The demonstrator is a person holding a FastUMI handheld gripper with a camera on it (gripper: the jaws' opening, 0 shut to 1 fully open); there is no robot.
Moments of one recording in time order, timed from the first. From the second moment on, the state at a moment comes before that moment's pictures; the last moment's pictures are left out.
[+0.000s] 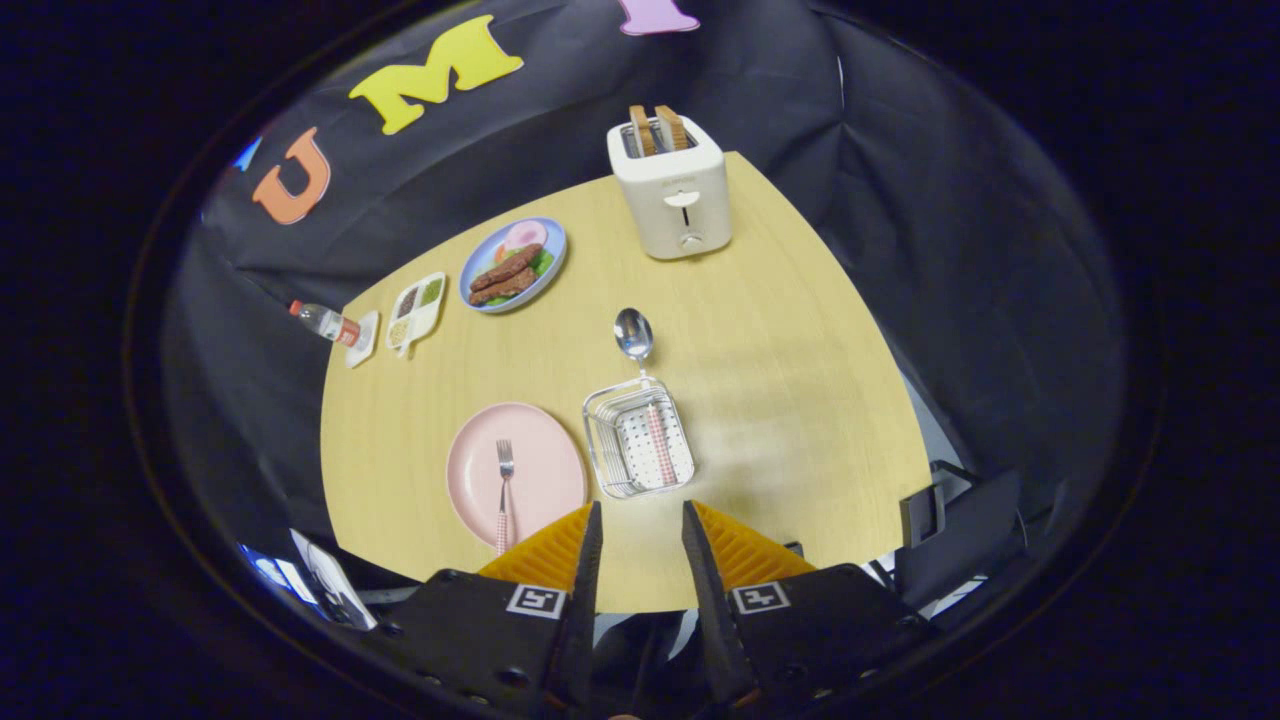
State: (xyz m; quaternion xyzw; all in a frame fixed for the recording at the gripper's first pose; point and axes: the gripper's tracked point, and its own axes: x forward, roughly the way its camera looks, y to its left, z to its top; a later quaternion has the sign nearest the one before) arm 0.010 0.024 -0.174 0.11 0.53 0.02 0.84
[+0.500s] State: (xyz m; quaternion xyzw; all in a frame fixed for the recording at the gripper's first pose) arm -0.013 0.149 -0.226 0.04 0.55 0.09 0.83
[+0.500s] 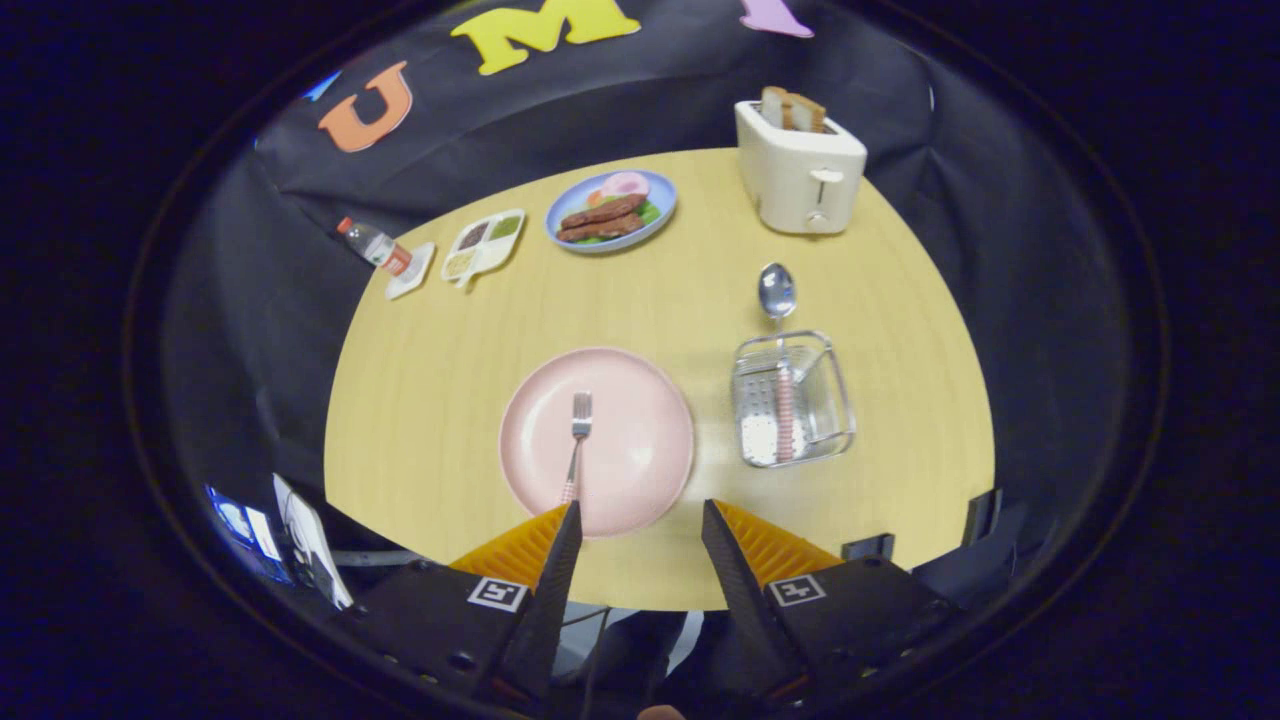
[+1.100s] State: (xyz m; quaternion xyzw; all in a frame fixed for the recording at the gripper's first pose) arm -0.016 0.225 -0.334 0.05 0.61 0.05 0.79
